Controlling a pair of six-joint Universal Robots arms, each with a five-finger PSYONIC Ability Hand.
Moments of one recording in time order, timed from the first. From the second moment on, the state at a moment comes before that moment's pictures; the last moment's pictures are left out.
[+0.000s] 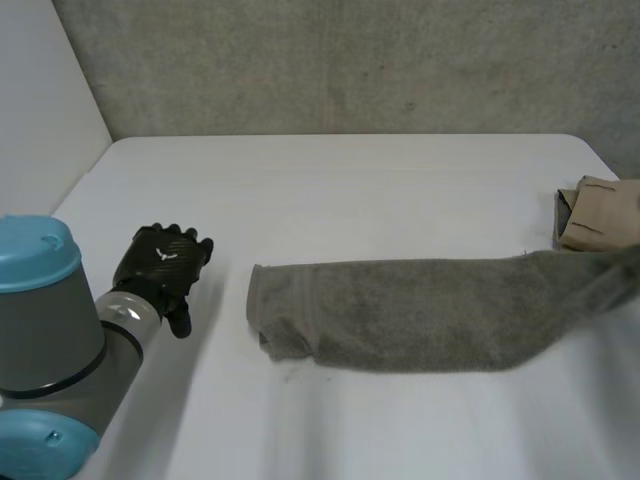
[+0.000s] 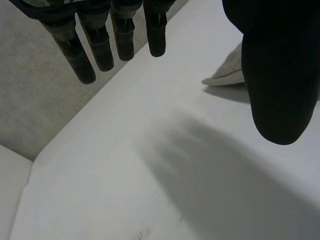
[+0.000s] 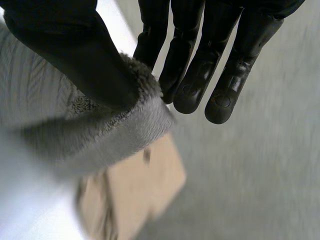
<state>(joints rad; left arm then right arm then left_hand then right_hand) 4.29 -1.82 -1.78 3.29 -1.67 3.62 1.44 -1.43 1.80 -0.25 1.43 2.25 0.27 0.27 0.27 0.26 0.08 0.97 1.17 1.19 1.19 0.99</state>
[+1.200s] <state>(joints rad) 4.04 -2.02 -1.54 3.29 -1.63 3.47 1.92 -1.33 1.80 -0.03 1.31 2.75 0.37 0.37 0.37 0.37 0.20 0.21 0.25 0.25 0.25 0.09</state>
